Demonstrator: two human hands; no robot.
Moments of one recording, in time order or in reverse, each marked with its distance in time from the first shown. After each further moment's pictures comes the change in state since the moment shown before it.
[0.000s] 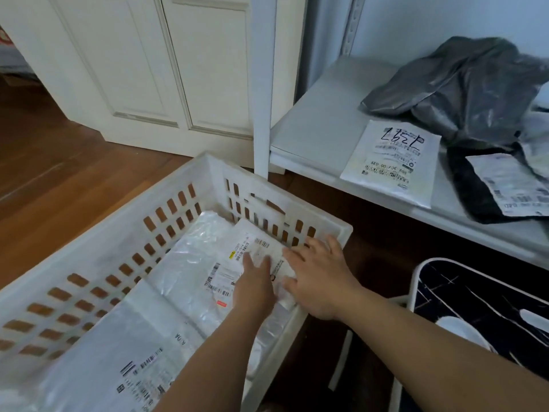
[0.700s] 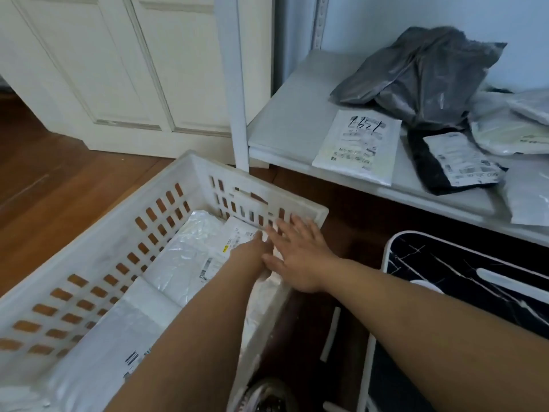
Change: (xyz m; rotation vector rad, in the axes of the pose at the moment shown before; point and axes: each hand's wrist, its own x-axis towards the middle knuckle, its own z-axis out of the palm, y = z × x) left_hand 0.020 0.026 -0.036 0.428 -0.248 0.215; right_hand -0.012 0.005 0.002 0.153 -0.018 0.009
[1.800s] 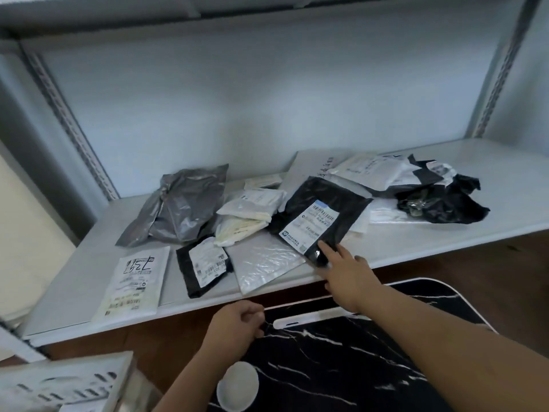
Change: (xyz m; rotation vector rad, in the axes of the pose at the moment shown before) left_hand -0.114 0.314 -0.095 -0.757 0.156 0.392; right_hand -0.290 0.308 -0.043 -0.080 0.306 0.666
